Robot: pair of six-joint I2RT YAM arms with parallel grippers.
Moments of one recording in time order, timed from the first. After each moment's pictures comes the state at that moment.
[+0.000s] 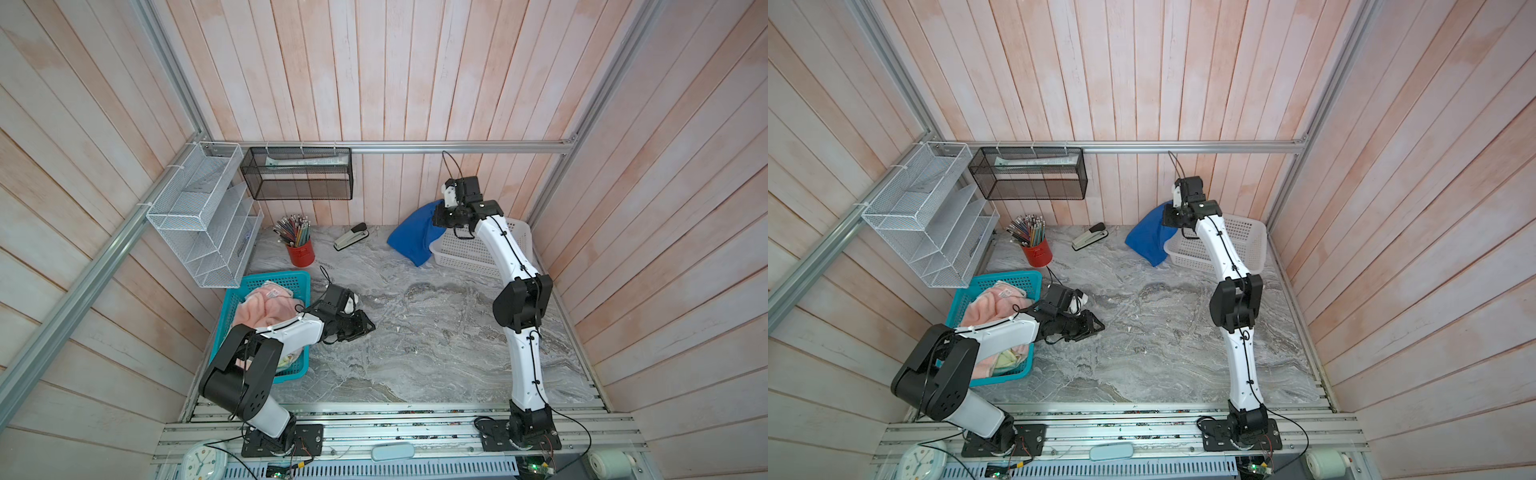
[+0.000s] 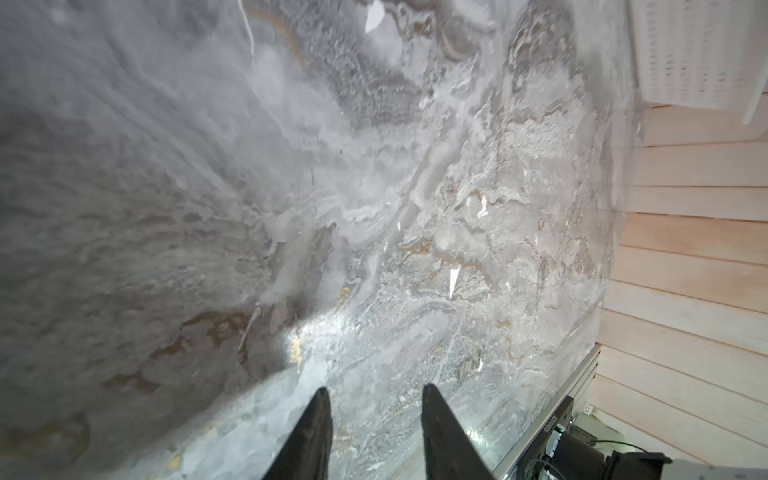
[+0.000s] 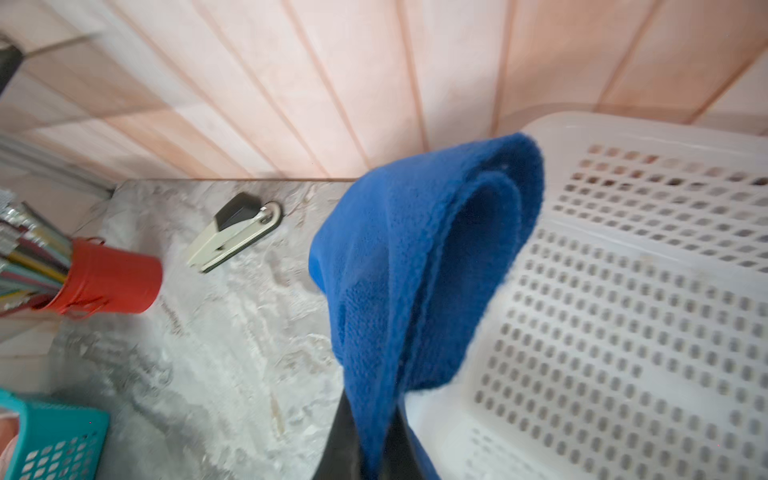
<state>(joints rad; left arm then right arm) -0.44 1.60 0.76 -0.17 0.49 -0.68 0.23 2.40 2.55 -0.89 -0.22 0.28</state>
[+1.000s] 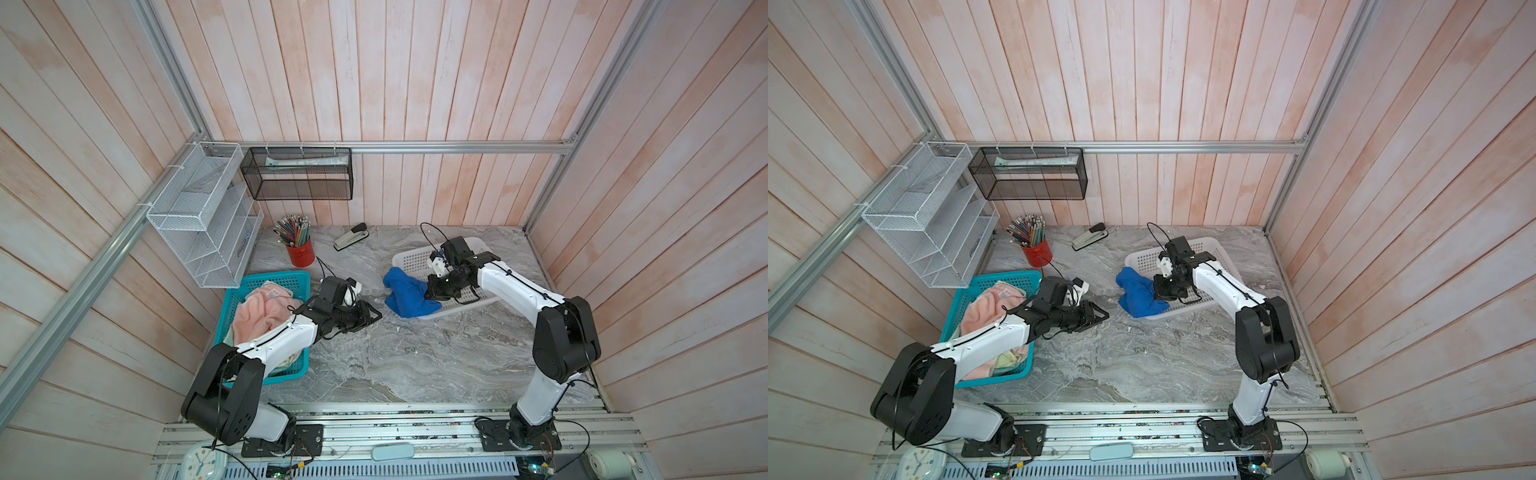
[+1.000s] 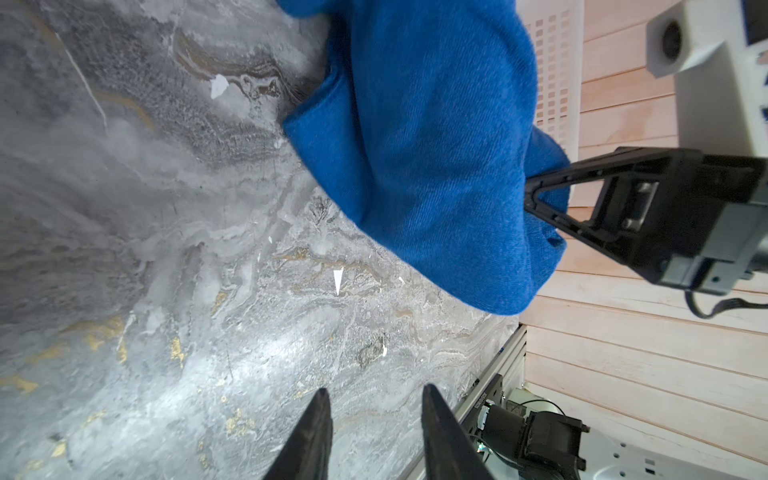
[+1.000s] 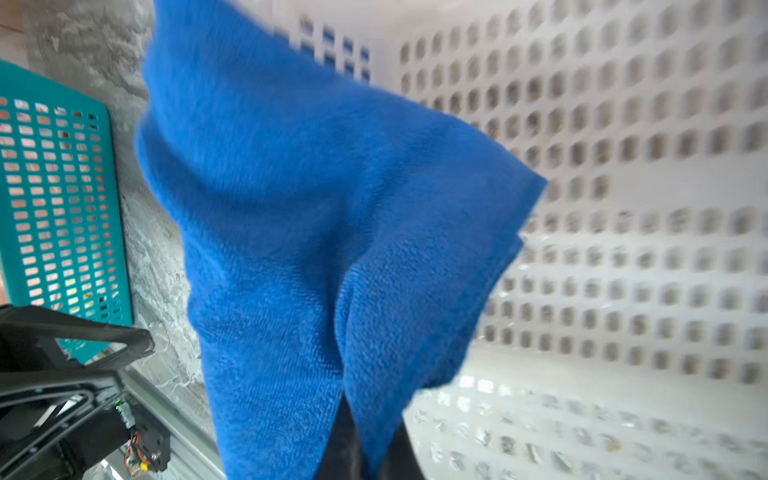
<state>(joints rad) -0.45 1.45 0.80 -0.15 0.56 -0.74 0.43 1.78 1.44 -0.81 -0.35 0.31</state>
